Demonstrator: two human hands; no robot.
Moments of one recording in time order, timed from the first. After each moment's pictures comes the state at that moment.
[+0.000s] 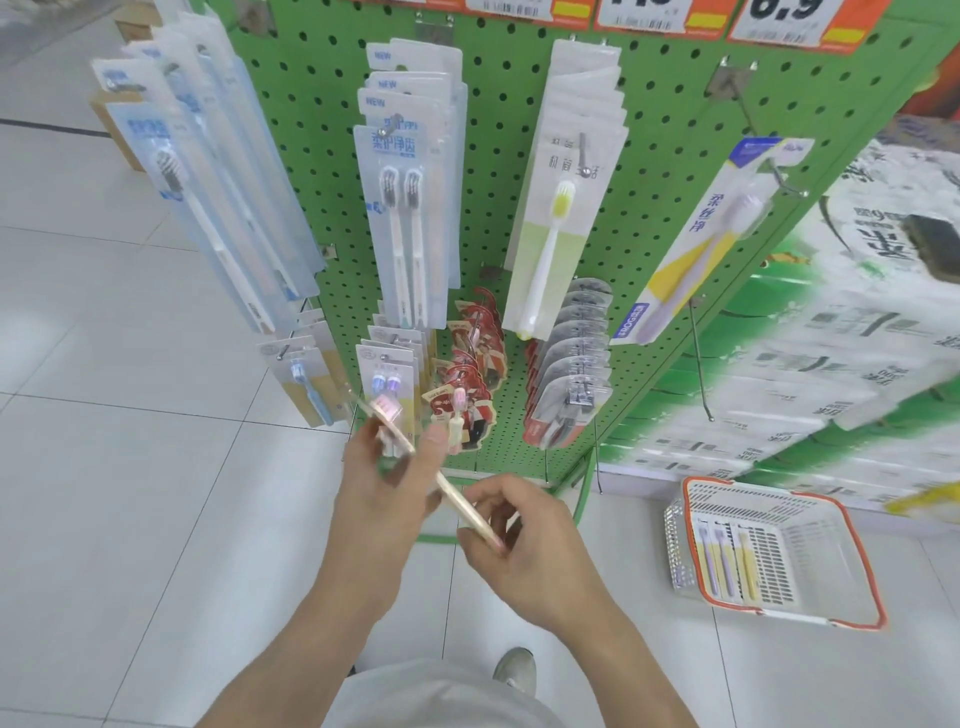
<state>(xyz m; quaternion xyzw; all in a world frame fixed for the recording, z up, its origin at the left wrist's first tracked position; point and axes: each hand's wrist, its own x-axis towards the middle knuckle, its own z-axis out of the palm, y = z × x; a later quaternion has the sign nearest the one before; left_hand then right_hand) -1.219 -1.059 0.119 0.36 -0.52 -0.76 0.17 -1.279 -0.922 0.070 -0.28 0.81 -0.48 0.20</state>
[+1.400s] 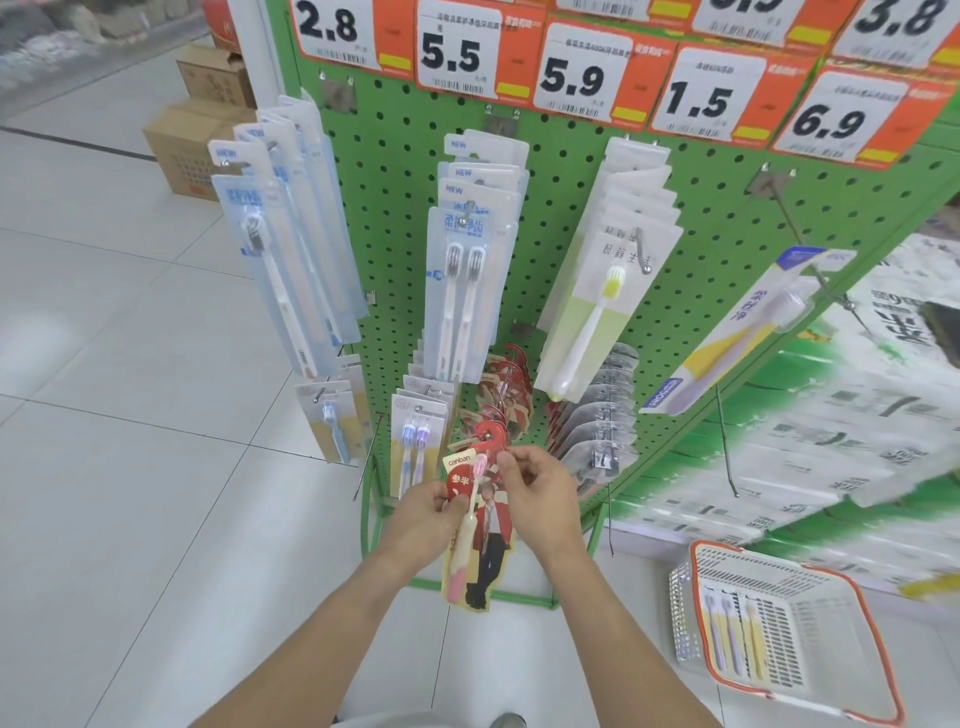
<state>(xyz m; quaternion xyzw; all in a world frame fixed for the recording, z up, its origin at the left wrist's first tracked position) -1.277 -1.114 0.005 0.35 -0.71 -0.61 -0.04 -1.367 -0.992 0.018 -0.14 0.84 -0.51 0.12</state>
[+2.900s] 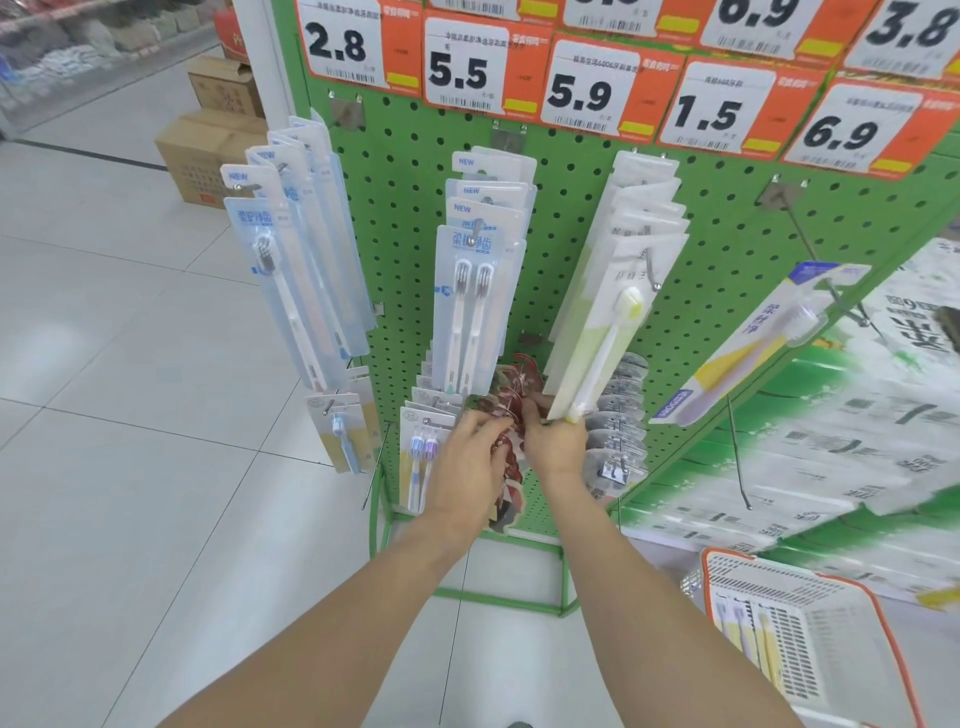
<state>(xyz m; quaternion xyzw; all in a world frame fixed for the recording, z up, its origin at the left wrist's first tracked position) -1.333 -1.109 0.032 0.18 -0.89 -0.37 0.22 -1.439 -1.041 0.022 0.01 0.82 -0.56 0.07</state>
